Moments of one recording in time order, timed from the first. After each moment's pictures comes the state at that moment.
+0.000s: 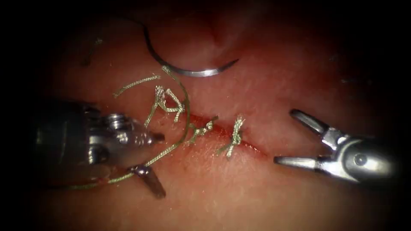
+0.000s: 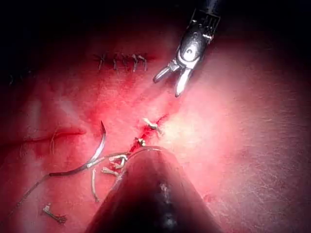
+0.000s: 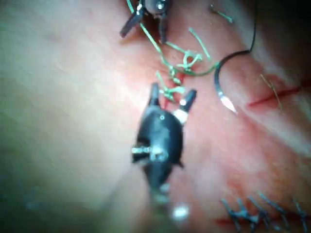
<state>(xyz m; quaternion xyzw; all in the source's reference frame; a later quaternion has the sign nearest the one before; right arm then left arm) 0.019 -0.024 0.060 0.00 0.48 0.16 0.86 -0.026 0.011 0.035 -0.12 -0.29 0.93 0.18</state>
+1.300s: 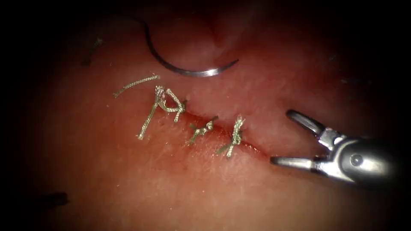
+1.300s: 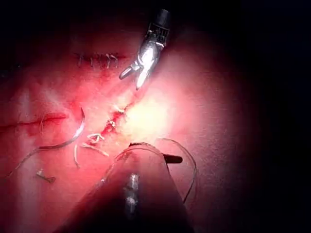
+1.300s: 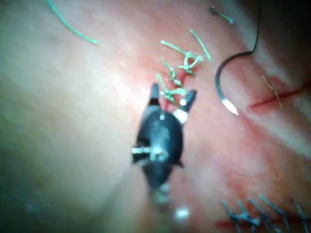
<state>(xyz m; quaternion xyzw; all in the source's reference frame) 0.020 -0.025 0.060 0.00 0.48 0.16 0.86 -0.019 0.009 0.015 -0.29 -0.33 0.90 0.03</state>
